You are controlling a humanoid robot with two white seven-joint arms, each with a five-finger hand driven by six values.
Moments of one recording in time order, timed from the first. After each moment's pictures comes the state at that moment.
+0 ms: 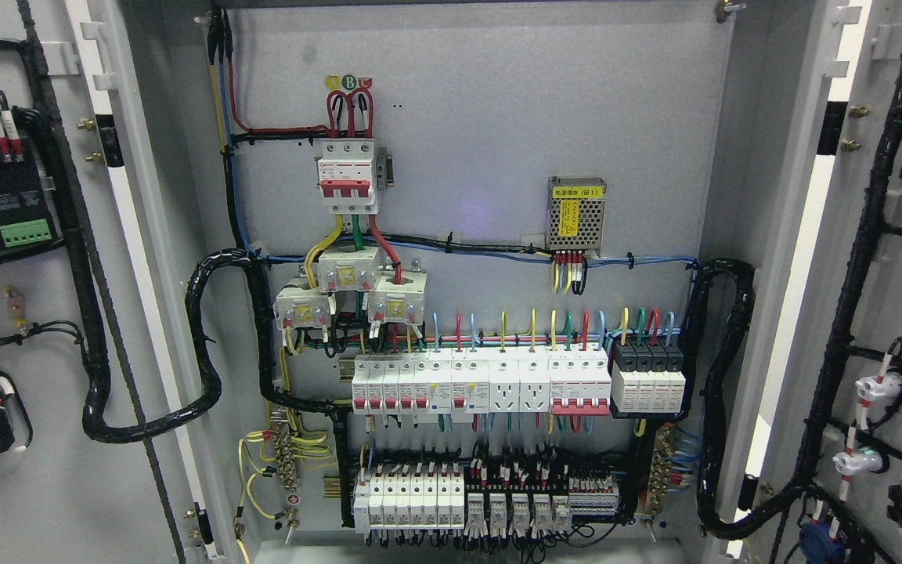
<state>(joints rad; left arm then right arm) 0.37 0.40 0.03 -1.74 0.37 -0.77 -0.14 0.44 -0.74 -0.11 -1.89 -0.83 -0.79 0.40</state>
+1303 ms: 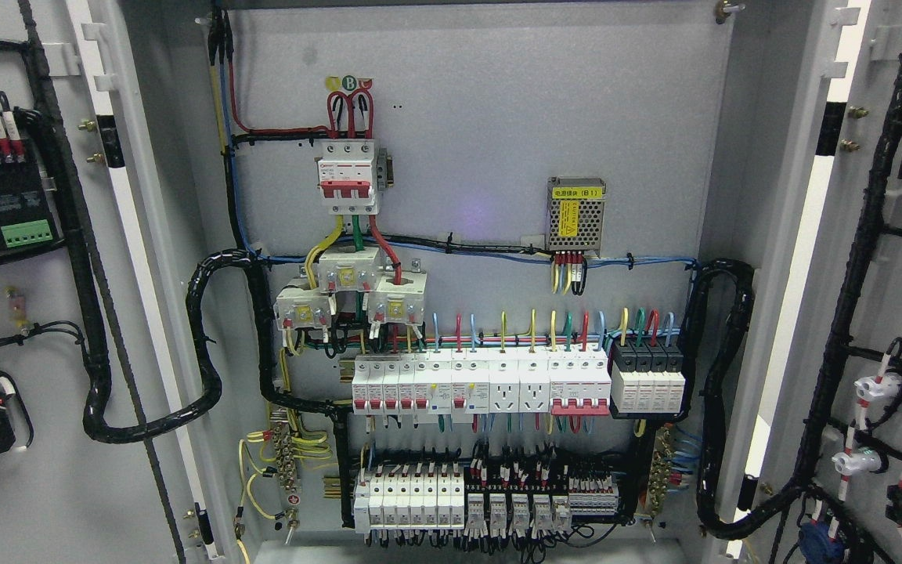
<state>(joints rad) 0.51 0.20 -0.09 -1.28 0.03 -0.77 -0.15 0.70 -0.51 0.27 -1.57 -0.64 -0.79 0.39</state>
